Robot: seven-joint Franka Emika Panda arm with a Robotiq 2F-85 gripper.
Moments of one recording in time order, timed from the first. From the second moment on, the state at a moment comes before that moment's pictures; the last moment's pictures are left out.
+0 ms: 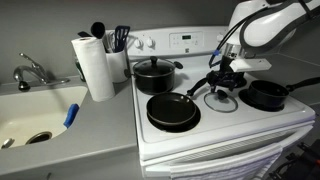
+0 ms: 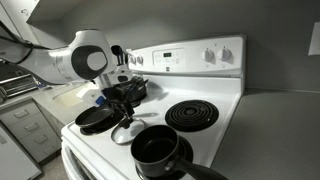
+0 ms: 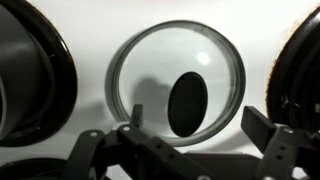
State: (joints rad) arm 0.10 -0.03 0.09 -2.37 0.04 2.41 0.45
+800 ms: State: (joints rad) arm 0.11 -0.04 0.11 -2.43 -0.02 2.41 0.54
